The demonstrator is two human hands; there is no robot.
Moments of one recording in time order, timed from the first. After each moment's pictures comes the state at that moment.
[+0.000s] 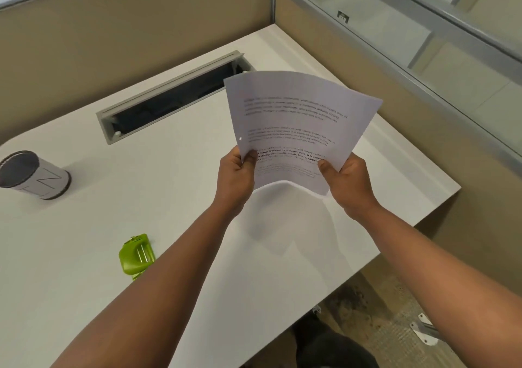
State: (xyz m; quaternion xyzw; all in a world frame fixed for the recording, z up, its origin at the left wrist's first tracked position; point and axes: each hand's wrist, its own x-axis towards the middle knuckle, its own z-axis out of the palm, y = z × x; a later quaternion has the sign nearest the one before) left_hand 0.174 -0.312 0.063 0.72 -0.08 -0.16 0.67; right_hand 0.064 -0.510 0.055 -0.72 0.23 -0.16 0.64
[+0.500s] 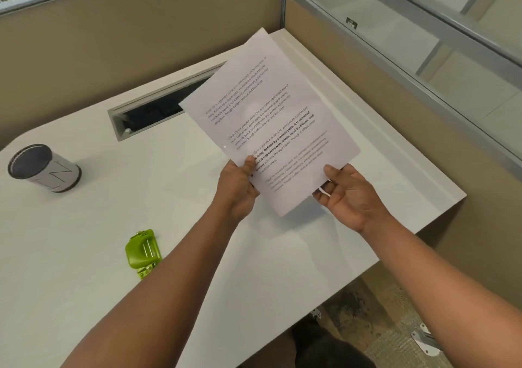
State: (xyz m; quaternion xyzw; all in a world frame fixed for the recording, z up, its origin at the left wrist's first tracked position) left_hand 0.171 -0.306 0.061 0.47 0.15 -0.29 0.82; right_hand 0.054 -0.500 0.061 -0.35 0.26 -0.03 0.90
